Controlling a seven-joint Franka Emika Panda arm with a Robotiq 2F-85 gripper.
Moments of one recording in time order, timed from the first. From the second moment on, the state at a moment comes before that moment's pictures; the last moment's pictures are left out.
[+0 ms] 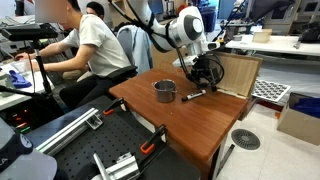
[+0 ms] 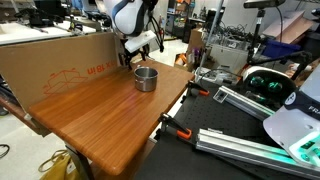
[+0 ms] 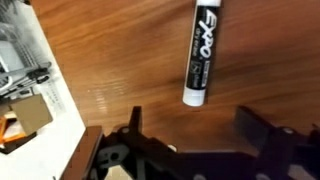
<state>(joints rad) 0.13 0.80 -0.23 -1.70 -0.34 2.43 0.49</state>
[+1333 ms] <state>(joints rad) 0.01 0.71 -0.13 -1.88 -0.13 2.62 0.19</state>
